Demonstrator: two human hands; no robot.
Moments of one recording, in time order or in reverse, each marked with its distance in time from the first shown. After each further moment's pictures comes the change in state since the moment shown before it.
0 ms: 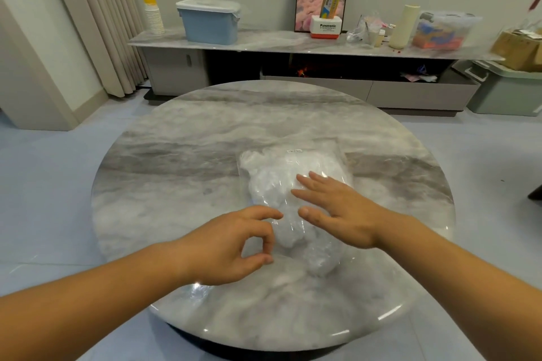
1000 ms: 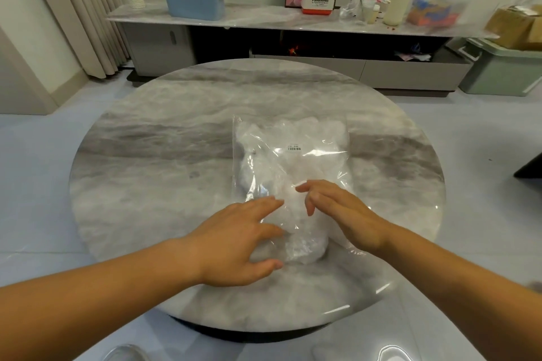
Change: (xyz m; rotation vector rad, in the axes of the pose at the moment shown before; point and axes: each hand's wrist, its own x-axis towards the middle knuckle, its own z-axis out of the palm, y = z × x) left_hand 0.014 0.002 0.033 0.322 -0.100 0.024; right_hand -0.024 0.006 0.036 0.647 0.176 0.056
